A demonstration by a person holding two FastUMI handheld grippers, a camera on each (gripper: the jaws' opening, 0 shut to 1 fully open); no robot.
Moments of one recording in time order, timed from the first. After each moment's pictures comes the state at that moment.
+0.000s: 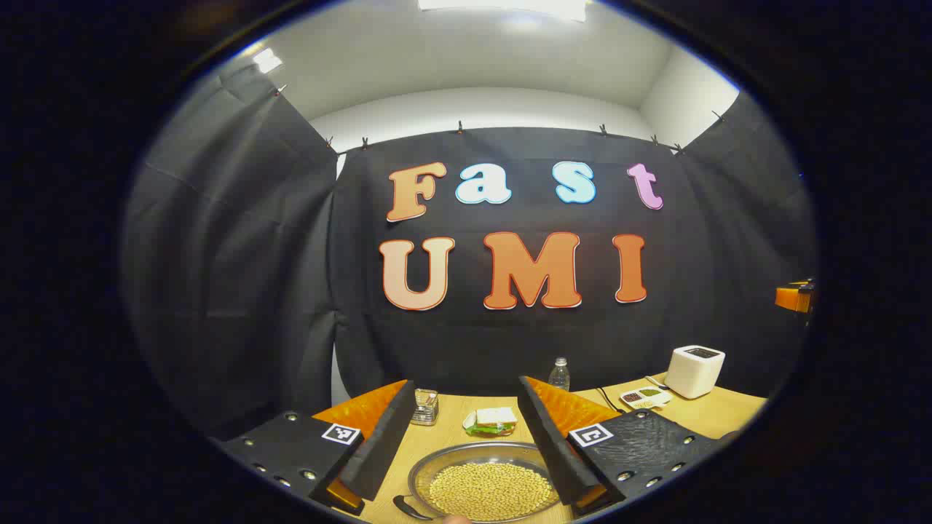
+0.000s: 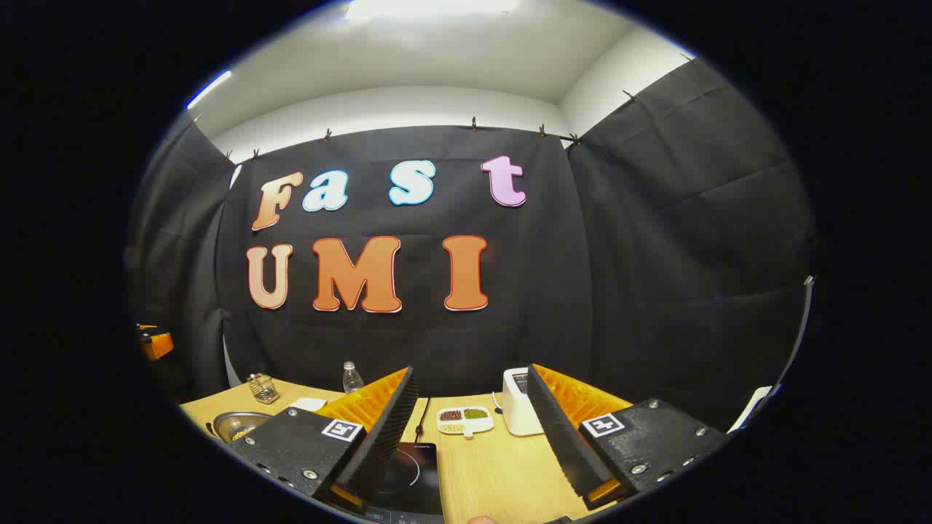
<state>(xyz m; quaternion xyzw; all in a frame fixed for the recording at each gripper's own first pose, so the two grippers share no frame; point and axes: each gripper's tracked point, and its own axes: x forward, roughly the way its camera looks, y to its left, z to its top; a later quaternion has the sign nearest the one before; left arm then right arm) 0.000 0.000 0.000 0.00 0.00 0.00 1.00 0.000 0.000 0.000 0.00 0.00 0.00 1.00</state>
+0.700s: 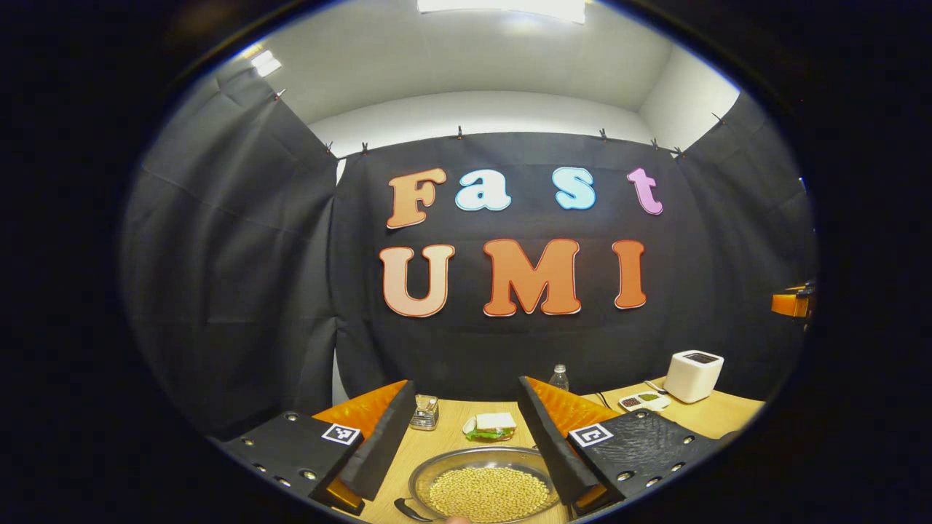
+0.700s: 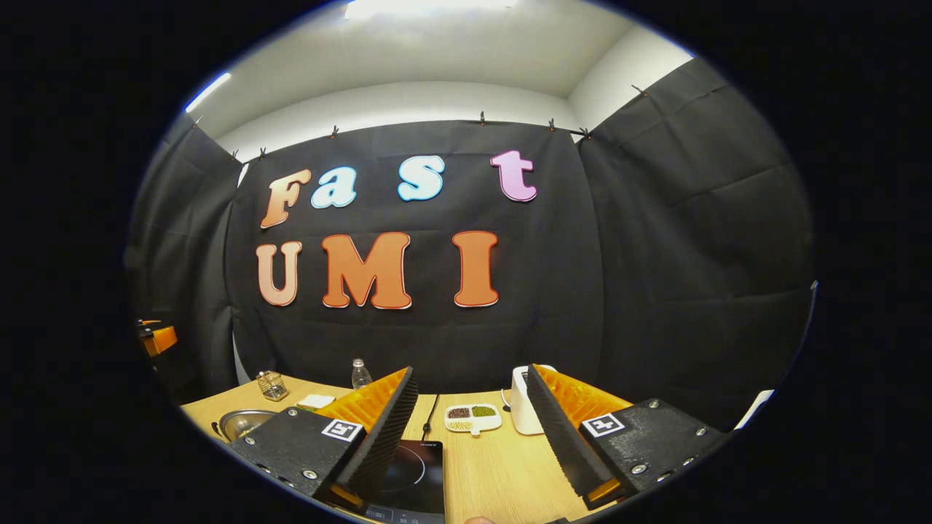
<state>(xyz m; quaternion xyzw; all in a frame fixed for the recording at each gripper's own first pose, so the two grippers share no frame) 0.001 -0.001 0.019 0.00 -0.01 0.00 1.00 0.008 0.005 0.005 0.00 0.01 0.03 1.00</state>
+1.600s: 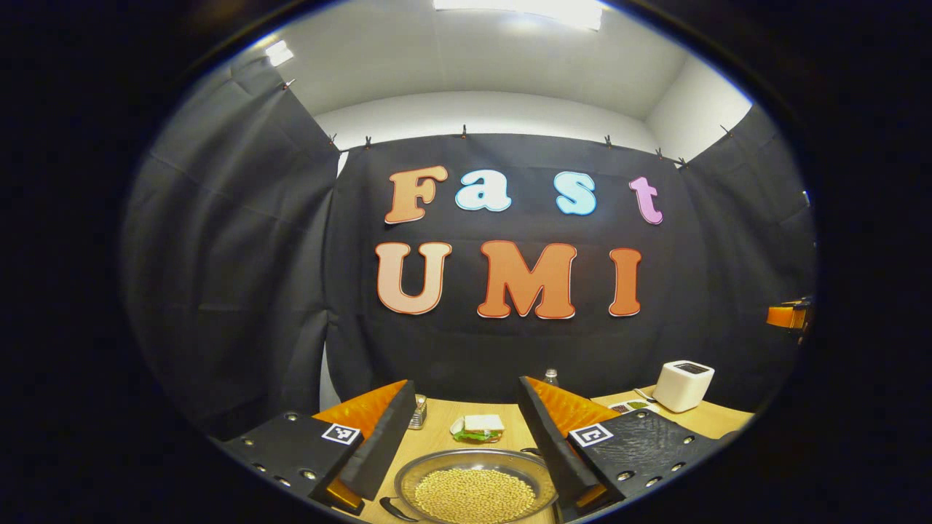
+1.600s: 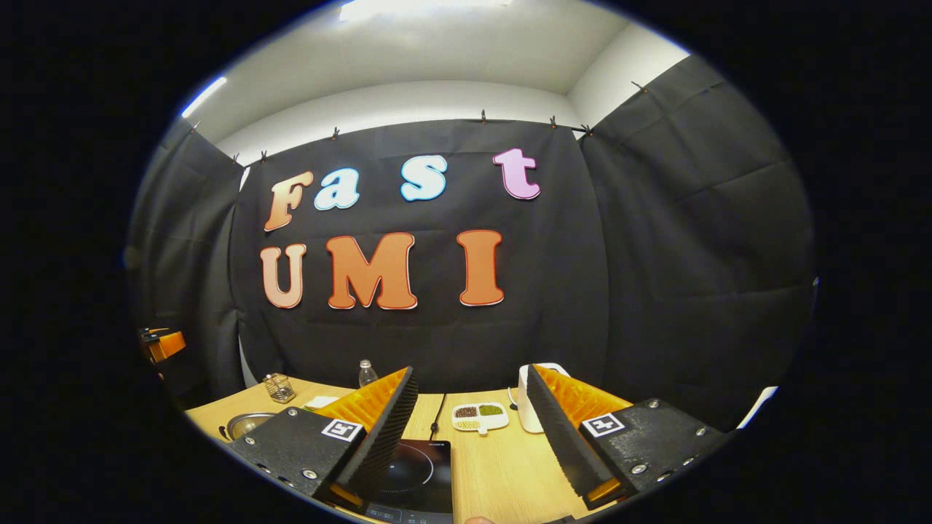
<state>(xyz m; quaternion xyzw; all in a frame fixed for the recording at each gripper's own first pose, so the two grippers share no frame) 0.002 0.007 0.021 -0.02 -0.02 0.00 1.00 0.002 0.014 0.010 0.01 0.01 0.04 1.00</state>
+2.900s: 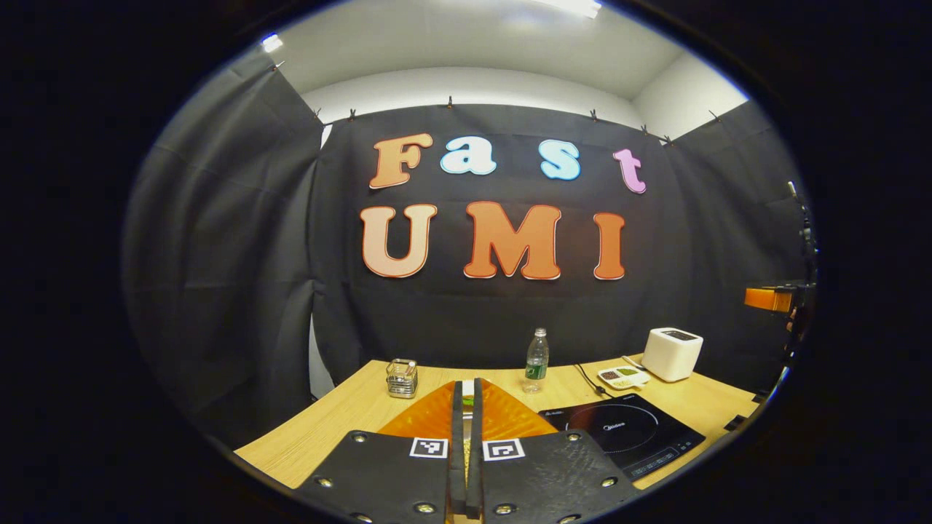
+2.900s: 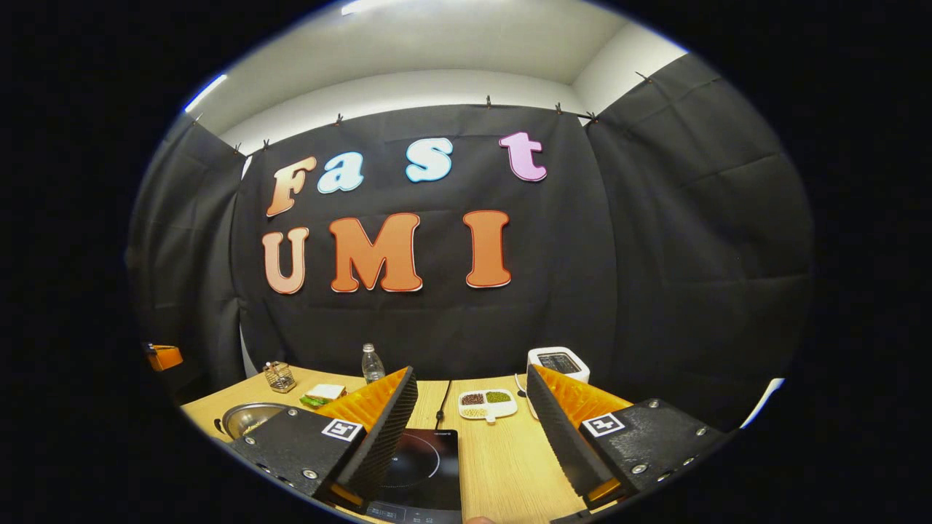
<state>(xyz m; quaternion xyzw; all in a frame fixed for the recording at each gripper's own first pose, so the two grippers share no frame) -0.022 0.003 -0.054 -0.02 0.06 -0.04 1.00 0.016 0.026 -0.031 0.01 0.04 0.04 1.00</state>
